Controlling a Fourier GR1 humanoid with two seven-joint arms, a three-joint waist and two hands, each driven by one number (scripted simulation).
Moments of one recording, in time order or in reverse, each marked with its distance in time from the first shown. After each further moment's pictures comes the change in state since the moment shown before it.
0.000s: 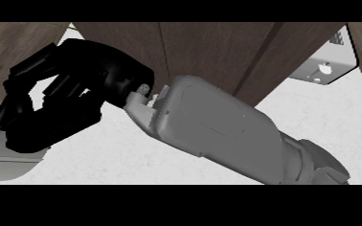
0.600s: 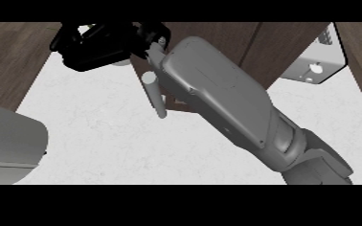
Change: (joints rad) left arm 0.016 0.012 0.089 -0.001 0.045 -0.026 0.051; right arm -0.089 0.001 -0.103 0.386 0.036 0.146 -0.273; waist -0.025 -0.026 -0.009
